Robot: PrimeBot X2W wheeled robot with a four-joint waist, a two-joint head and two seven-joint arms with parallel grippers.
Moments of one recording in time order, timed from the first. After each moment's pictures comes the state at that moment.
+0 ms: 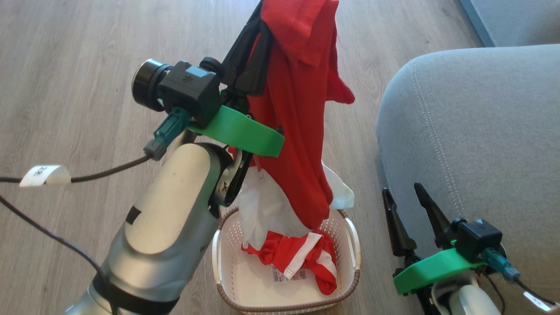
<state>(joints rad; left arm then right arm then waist) -0.67 0.04 -0.52 0.12 -0.35 0.12 -0.25 -0.01 -0.04 0.14 0.18 0.26 0.12 -0.26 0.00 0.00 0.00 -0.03</state>
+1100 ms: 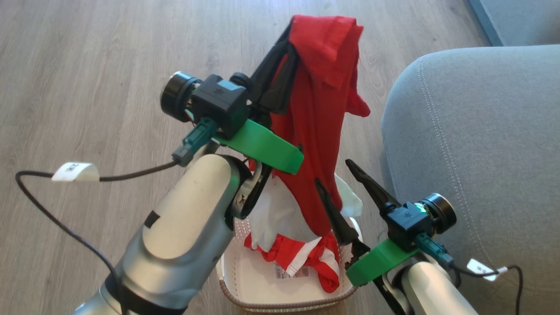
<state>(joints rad) -0.67 0.04 -0.61 0.14 -0.40 0.13 -0.25 -0.14 -0.05 0.37 0.14 0.06 0.12 -0.26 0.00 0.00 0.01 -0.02</state>
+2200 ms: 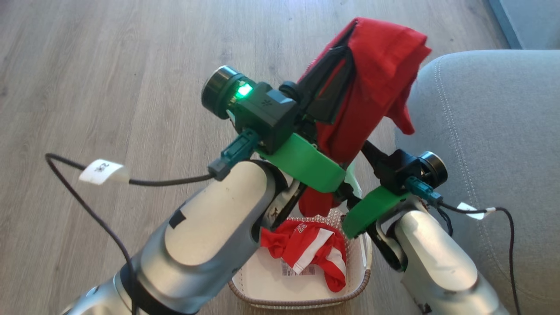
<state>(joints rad) -0.75 0.04 -0.77 0.06 -0.47 0.18 -0.25 -0.40 -0.06 0.43 0.41 0.19 0.12 -0.26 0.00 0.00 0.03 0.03</state>
